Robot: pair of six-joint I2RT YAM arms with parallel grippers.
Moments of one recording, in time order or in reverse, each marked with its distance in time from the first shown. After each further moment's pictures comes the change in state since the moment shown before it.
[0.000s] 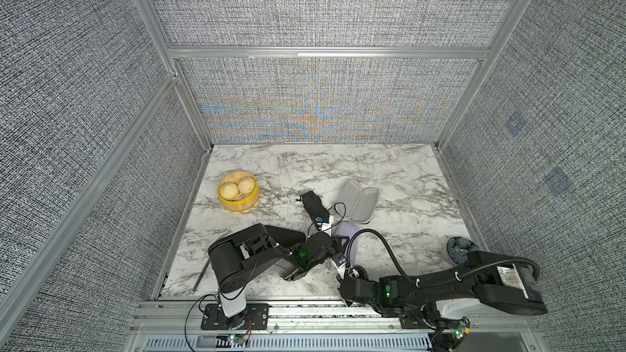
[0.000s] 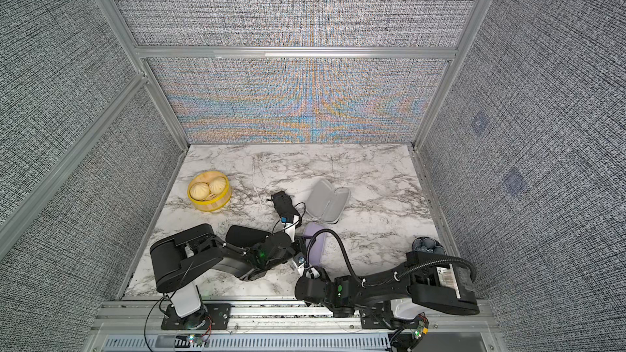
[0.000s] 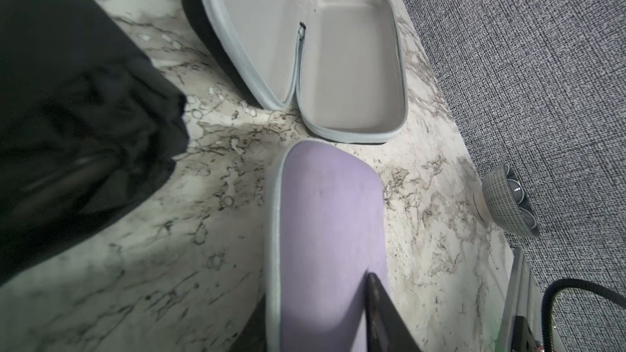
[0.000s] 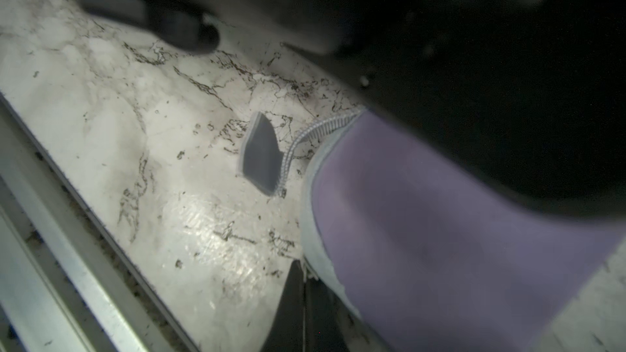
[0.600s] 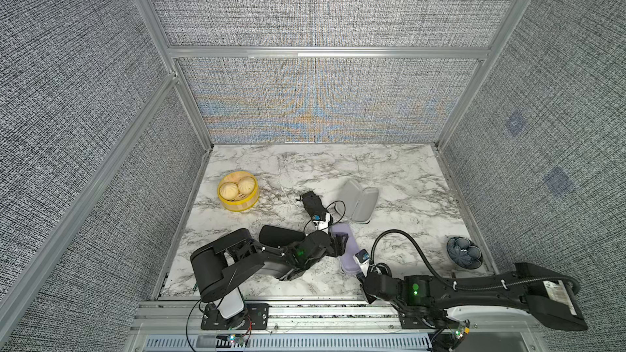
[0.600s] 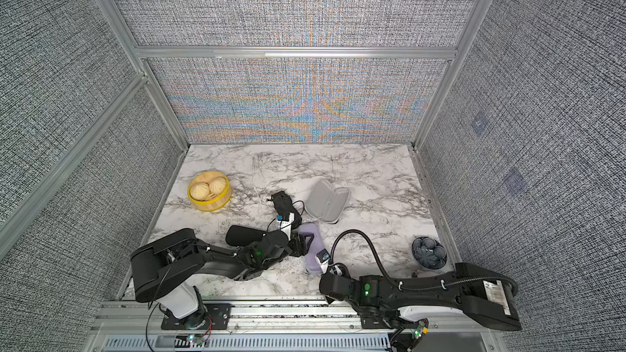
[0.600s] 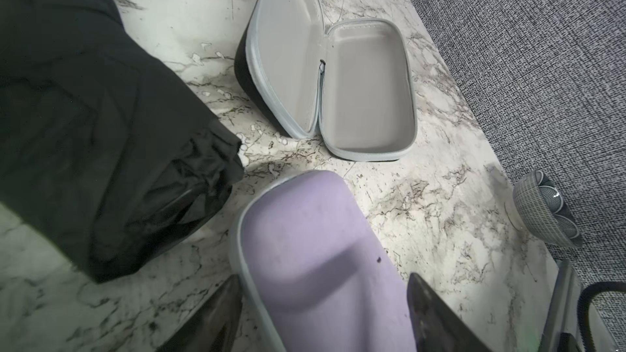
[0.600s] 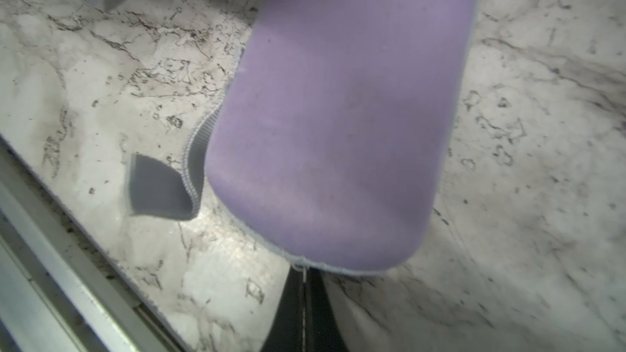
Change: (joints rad) left arm -0.003 -0.127 0.003 -0.174 -0.089 0.093; right arm -0.080 -0.401 -0.182 -0.241 -0.018 0.035
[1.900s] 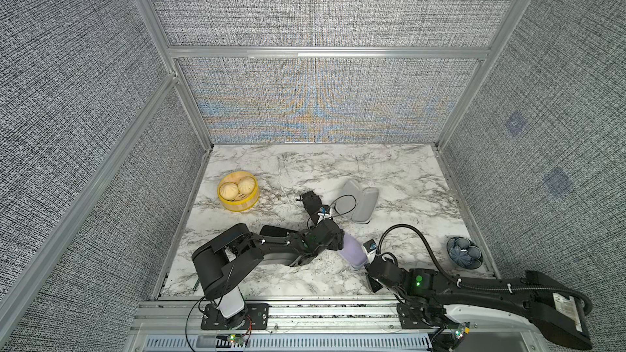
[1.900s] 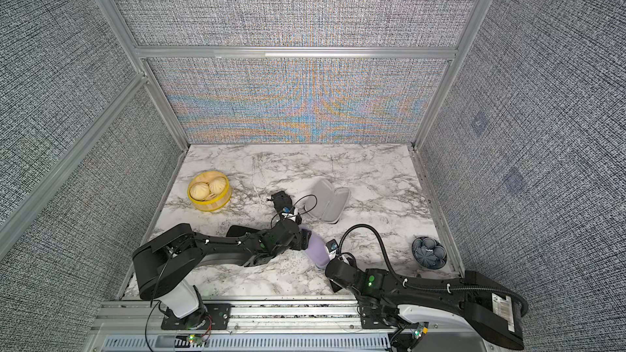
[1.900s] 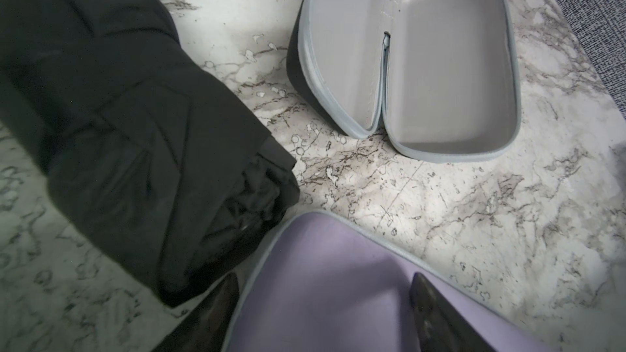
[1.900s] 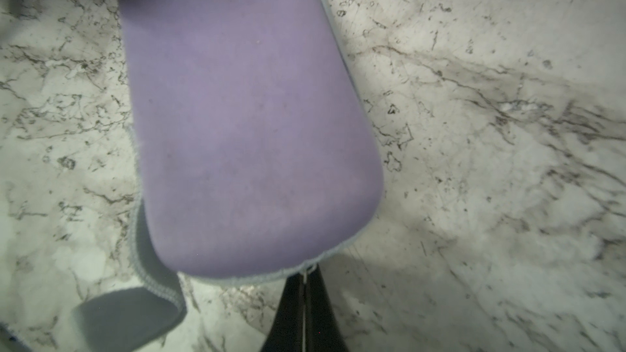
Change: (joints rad) left arm 0.042 0.027 0.201 -0.433 -0.019 0.064; right arm -0.183 -0.013 -0.005 -0.014 -0.055 -0.087
